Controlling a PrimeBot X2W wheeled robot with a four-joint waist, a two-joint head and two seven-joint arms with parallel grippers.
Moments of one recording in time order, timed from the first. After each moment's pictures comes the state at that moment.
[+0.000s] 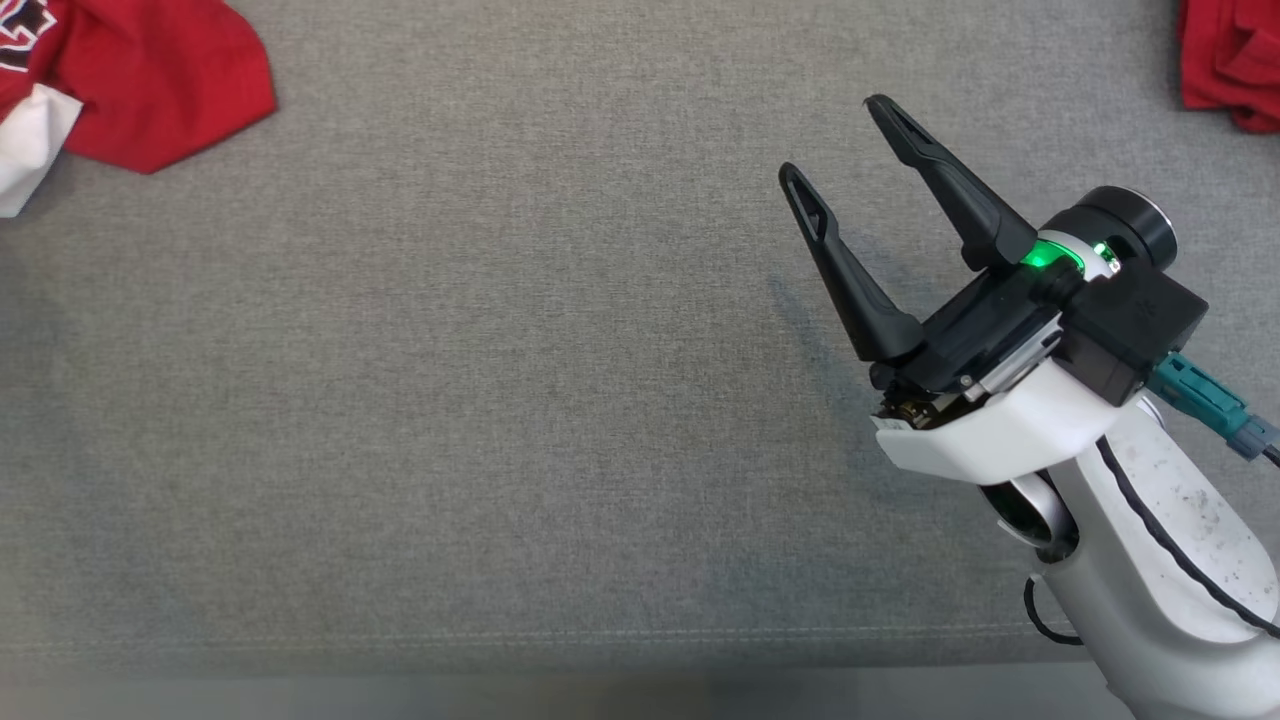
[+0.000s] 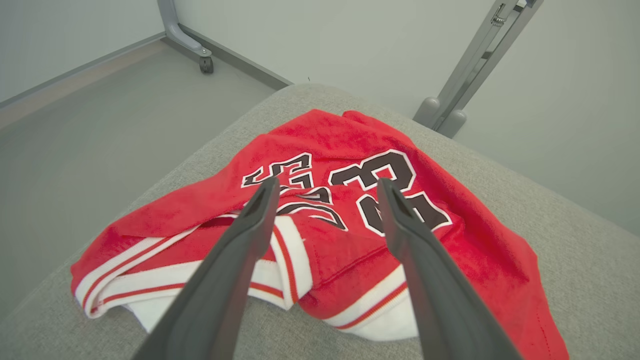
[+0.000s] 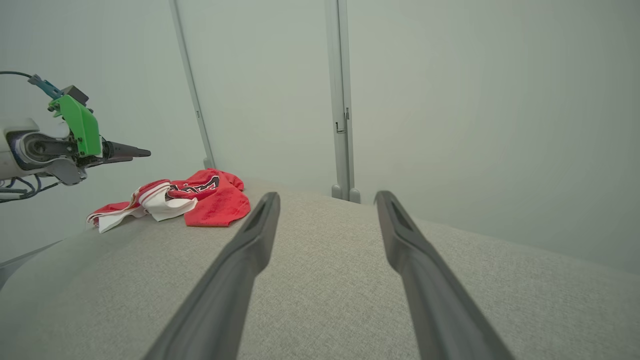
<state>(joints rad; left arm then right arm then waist) -0.80 0.35 0.25 0.60 -0.53 -0.03 0.19 -0.39 -0.23 0.47 -0.13 0.24 0.12 -0.25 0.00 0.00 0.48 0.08</state>
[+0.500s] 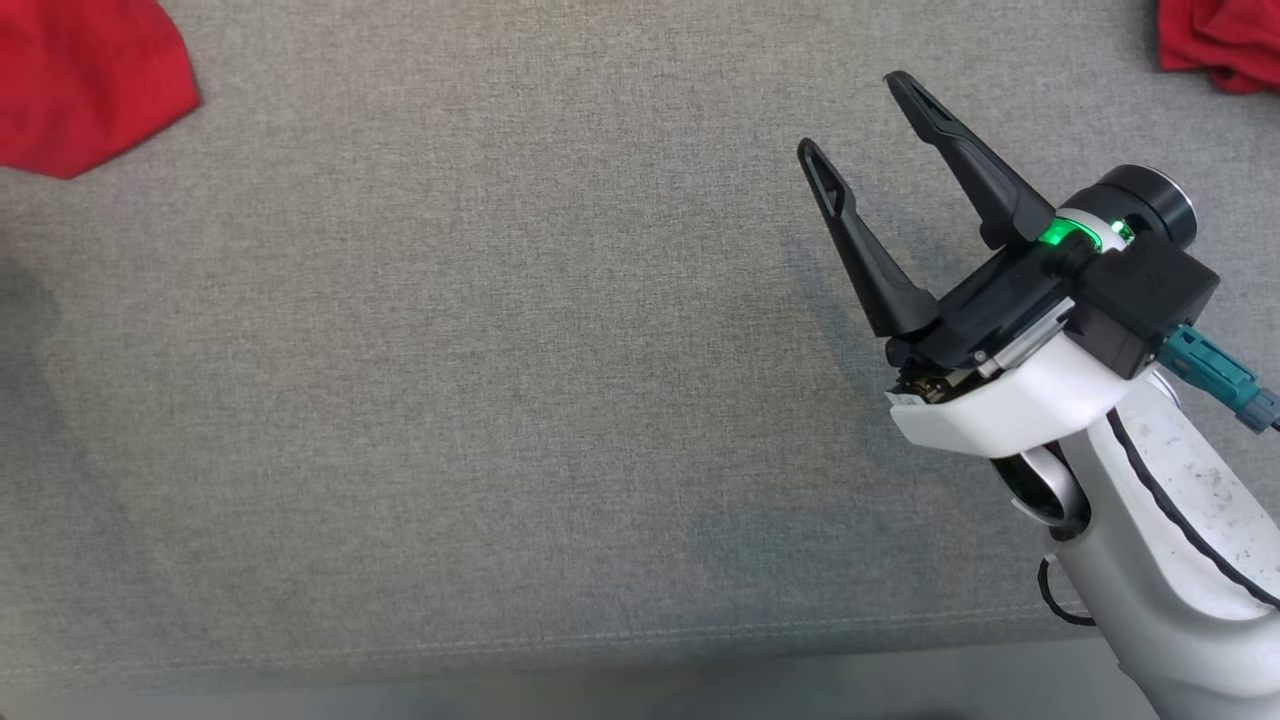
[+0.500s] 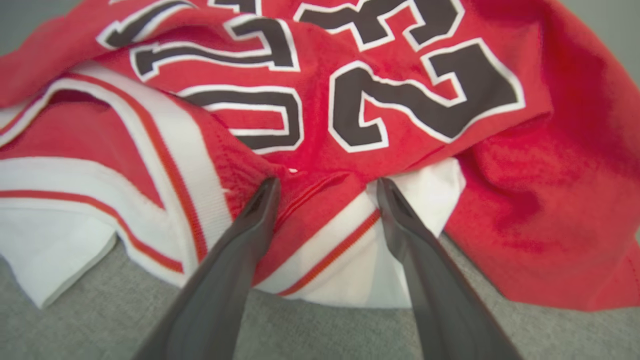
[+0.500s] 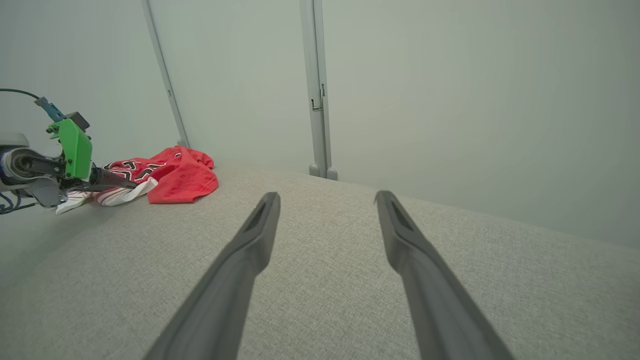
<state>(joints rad) -0.85 0.33 0.20 0.80 -0.53 -0.01 0.29 -0.43 -0.25 0.46 -0.10 0.24 0.12 -0.25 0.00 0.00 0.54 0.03</state>
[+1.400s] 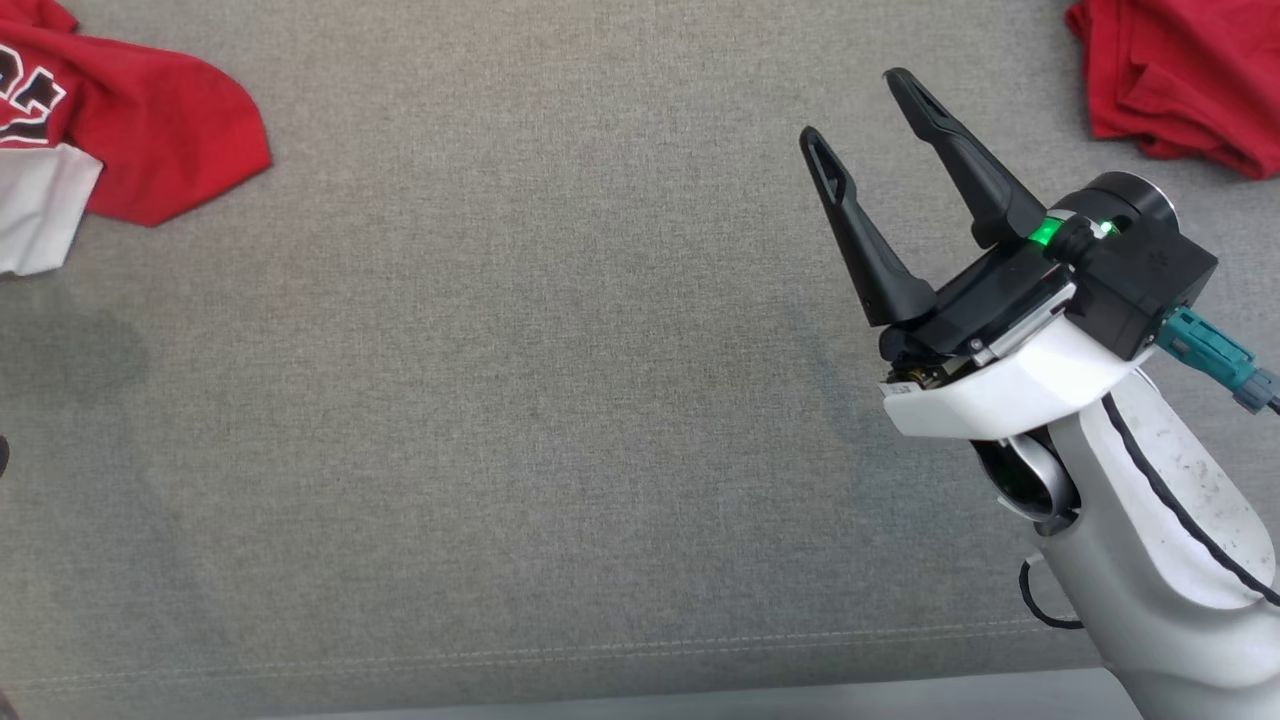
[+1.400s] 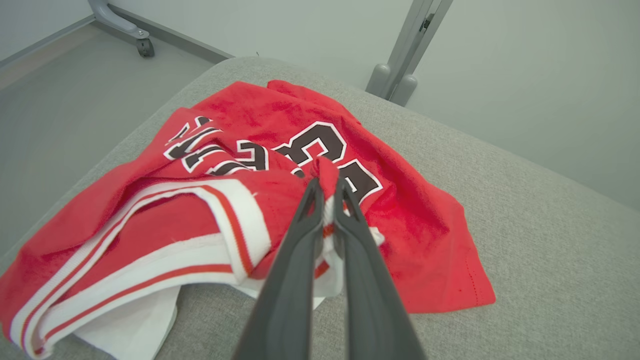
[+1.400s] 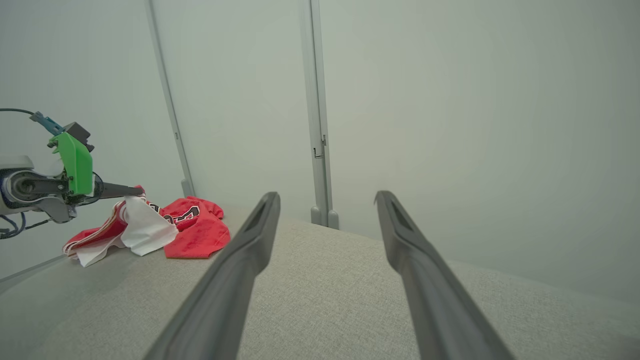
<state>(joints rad) -0.90 0.33 0.12 0.86 -0.52 -0.11 0.18 -0.43 -0.22 0.44 -0.06 0.29 0.12 -0.25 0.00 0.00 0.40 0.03</state>
